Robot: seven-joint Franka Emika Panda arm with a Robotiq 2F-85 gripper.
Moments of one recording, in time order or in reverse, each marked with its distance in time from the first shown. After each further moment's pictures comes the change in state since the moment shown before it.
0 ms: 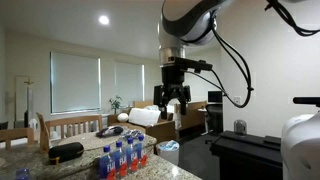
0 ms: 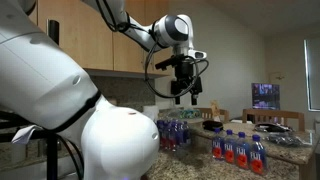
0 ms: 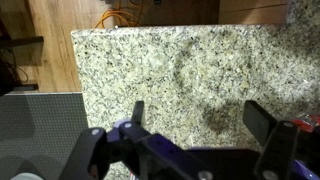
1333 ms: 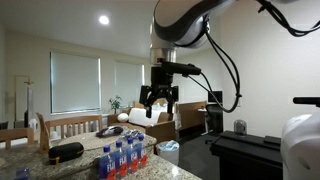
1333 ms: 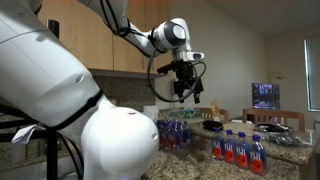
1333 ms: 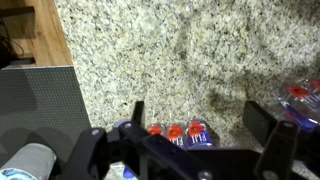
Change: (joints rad) arm -0.006 0.047 0.060 0.003 -0.005 0.193 0.068
